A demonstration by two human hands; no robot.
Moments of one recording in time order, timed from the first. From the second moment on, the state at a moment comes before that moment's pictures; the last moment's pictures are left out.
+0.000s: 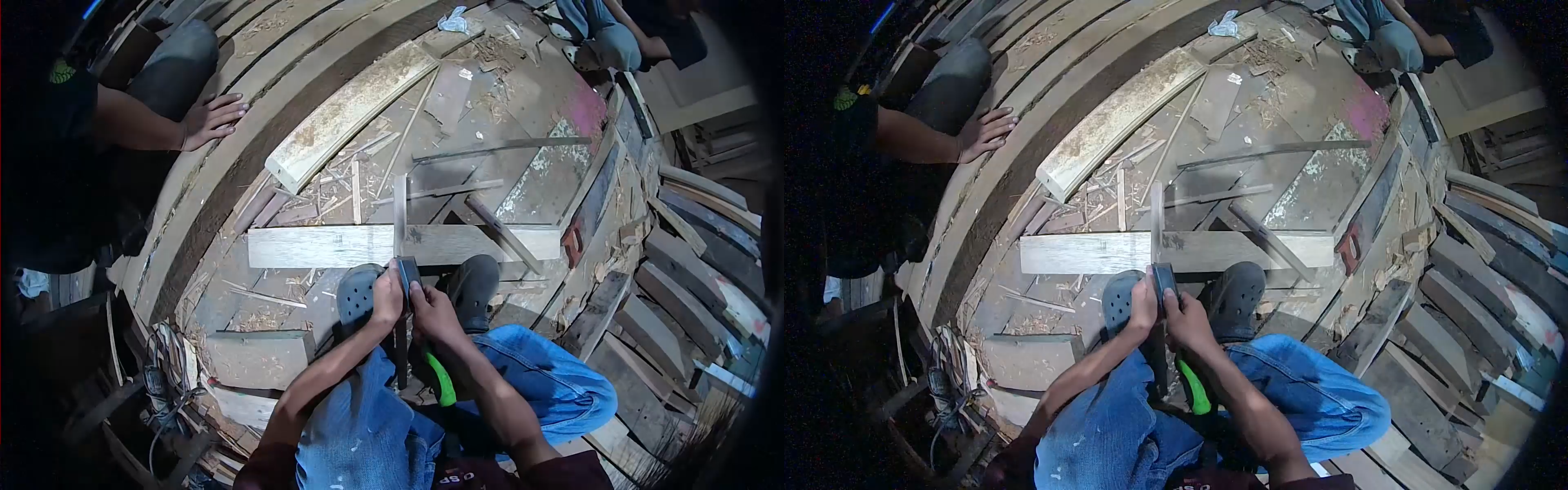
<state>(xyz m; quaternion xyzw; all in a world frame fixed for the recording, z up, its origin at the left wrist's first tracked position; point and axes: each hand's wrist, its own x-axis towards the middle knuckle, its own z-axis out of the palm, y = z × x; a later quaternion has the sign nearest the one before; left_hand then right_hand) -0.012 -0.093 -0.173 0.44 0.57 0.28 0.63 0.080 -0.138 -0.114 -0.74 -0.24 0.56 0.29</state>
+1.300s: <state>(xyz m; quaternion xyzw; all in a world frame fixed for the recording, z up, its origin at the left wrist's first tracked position) -0.013 -0.096 -0.203 0.43 0.59 0.23 0.65 0.084 -0.132 -0.100 -0.77 -0.28 0.53 0.23</state>
